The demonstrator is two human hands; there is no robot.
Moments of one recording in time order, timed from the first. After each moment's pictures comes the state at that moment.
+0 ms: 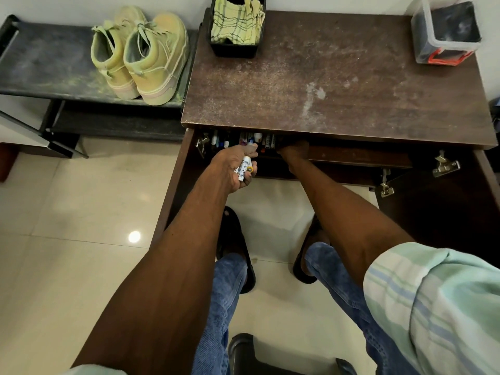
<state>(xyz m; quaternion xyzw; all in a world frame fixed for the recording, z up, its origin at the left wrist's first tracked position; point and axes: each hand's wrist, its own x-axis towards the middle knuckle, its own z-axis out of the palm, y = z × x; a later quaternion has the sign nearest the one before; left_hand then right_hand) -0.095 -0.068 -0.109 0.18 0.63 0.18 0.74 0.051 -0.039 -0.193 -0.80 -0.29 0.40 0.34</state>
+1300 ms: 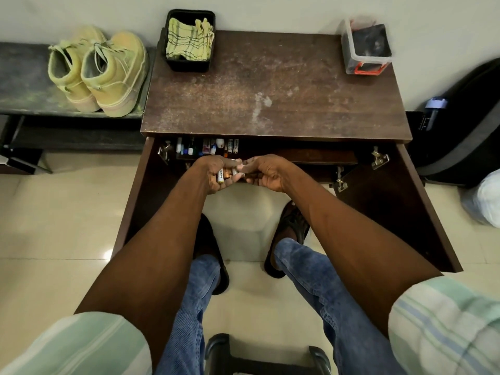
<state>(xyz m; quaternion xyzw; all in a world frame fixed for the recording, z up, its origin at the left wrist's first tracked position) -0.051 -0.087 -0.090 0.20 0.63 0.15 0.73 0.092 -0.115 -0.104 -0.61 -0.22 0.71 0.27</state>
